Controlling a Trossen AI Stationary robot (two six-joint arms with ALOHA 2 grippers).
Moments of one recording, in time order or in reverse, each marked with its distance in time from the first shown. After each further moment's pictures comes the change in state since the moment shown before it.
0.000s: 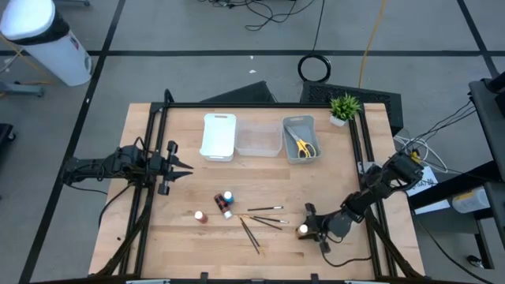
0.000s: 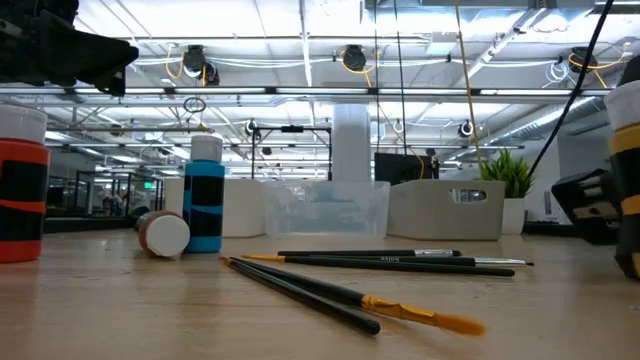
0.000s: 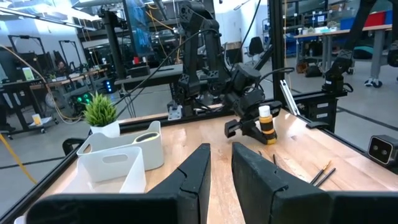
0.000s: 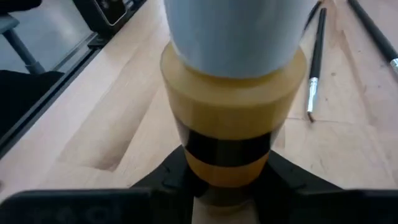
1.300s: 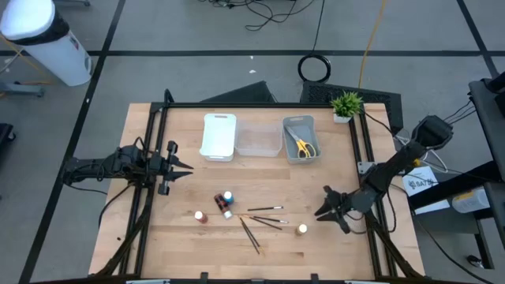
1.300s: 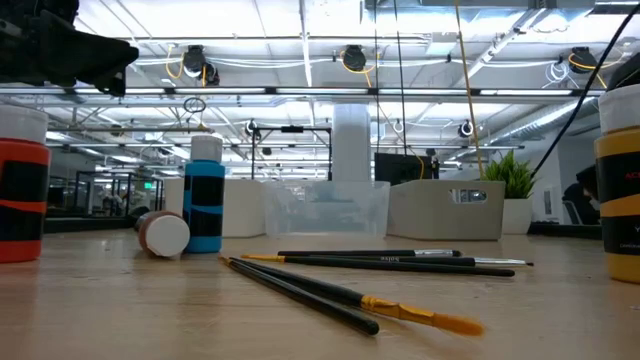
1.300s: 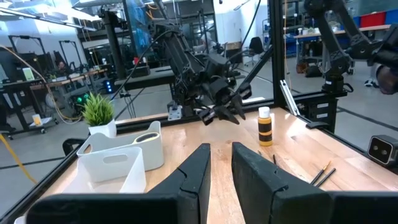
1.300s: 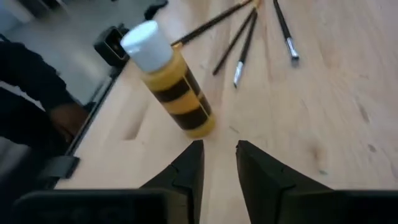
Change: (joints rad) left arm 0.000 0.000 0.000 -0.001 0.000 0.000; right arm -0.008 -0.653 -0.303 -0.309 -0.029 0.192
